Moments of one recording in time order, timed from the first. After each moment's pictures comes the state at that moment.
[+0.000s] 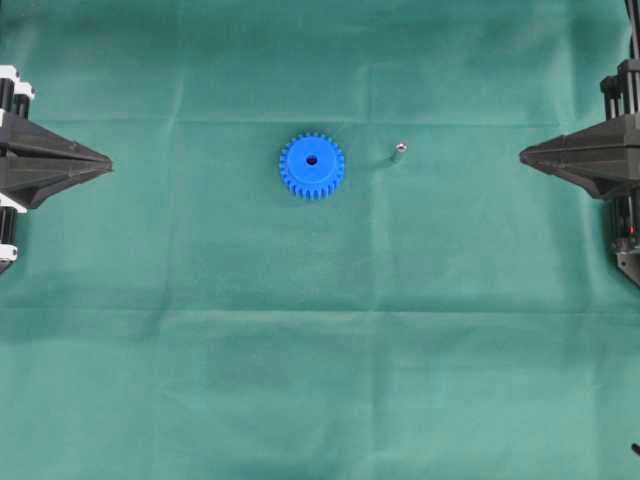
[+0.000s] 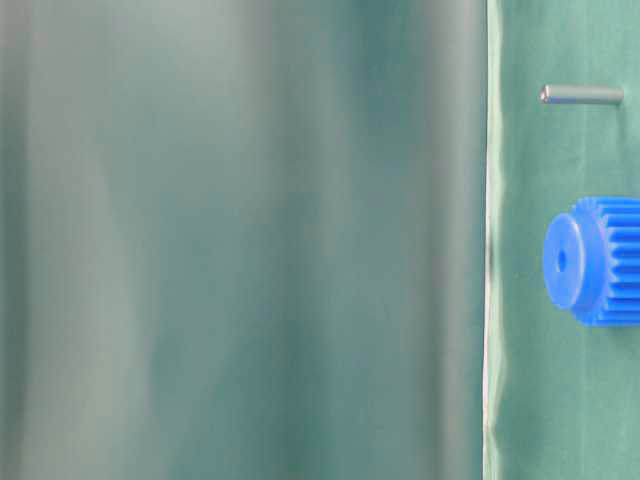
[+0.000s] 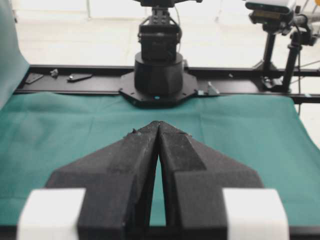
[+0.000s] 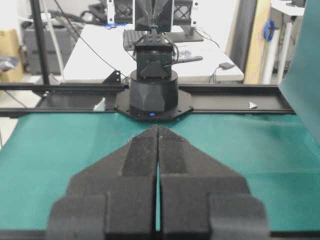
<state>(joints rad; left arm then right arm) 0.00 -0.97 1.18 0.00 -0.29 0.00 0.00 -0.96 1.17 0.00 -0.30 -0.01</state>
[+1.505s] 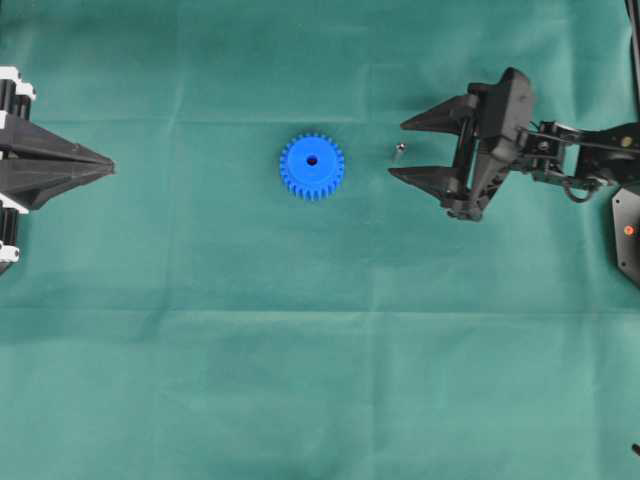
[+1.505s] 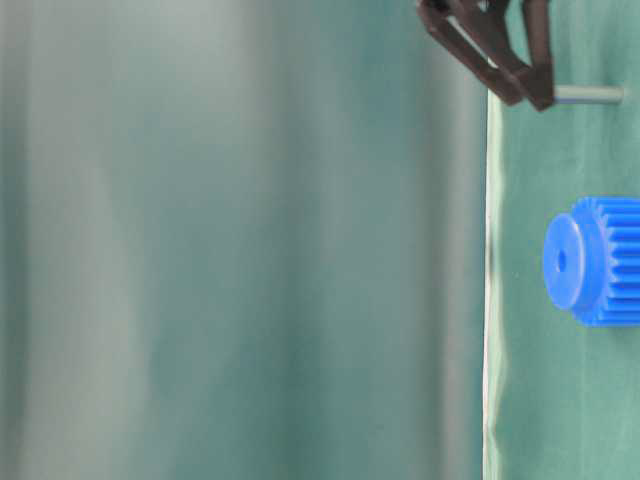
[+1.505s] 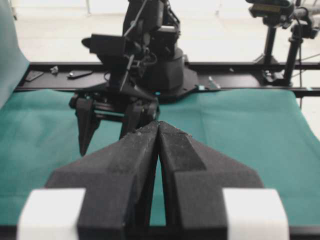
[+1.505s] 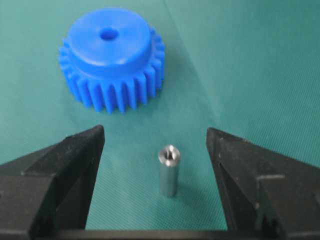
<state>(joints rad) 0.00 -0.96 1.18 0.02 -0.27 0.00 -0.24 0.07 1.12 0.04 -0.76 -0.02</state>
